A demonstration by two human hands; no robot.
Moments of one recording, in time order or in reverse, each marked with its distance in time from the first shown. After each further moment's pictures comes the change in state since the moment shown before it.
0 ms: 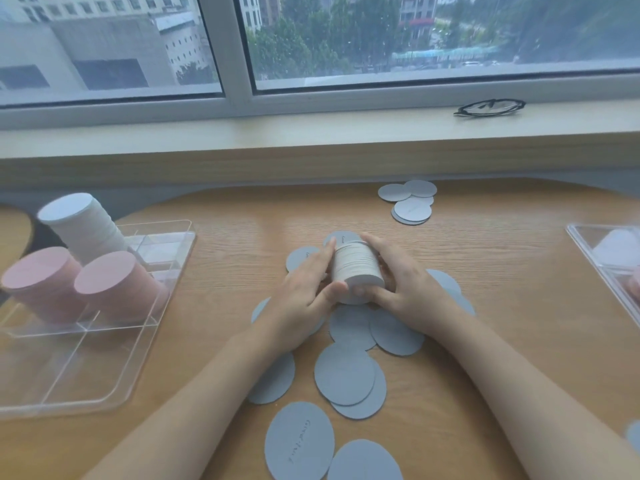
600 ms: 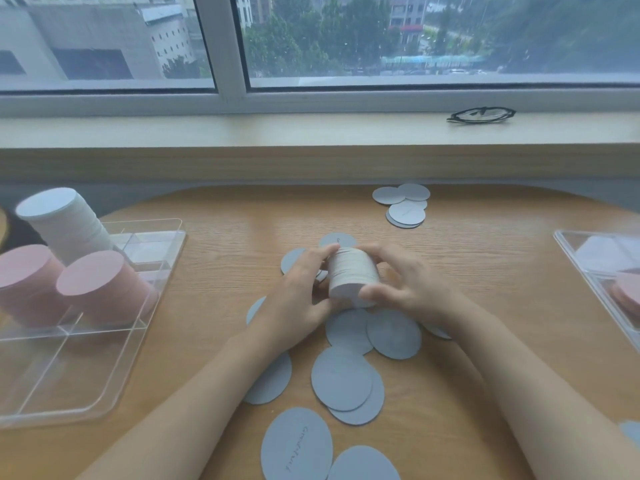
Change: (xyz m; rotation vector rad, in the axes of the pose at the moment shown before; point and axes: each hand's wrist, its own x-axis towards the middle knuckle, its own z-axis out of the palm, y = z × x) left_hand 0.003 -0.004 0.003 -0.063 0.129 0.089; right_hand 0.005 -0.011 -0.022 -0.049 -0.122 0.012
